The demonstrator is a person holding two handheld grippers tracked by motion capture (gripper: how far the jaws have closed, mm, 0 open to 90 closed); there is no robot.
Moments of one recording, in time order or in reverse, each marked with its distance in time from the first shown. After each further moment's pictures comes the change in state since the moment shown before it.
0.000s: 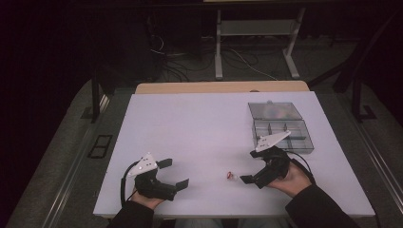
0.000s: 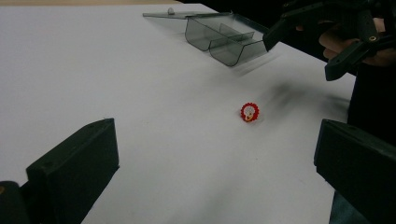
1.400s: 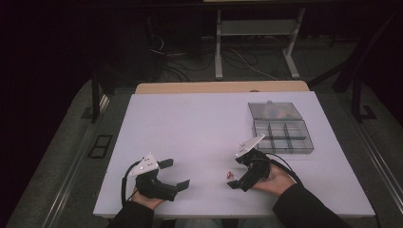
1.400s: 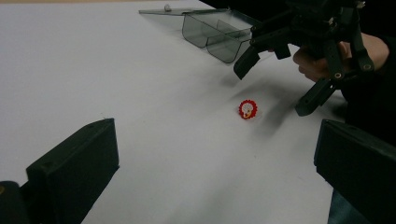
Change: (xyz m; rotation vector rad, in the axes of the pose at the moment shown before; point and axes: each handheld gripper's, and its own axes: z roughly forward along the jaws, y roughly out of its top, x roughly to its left) left arm -0.001 0.000 0.002 0.014 -0.010 0.009; right arm 0.000 0.008 0.053 0.123 0.056 -0.073
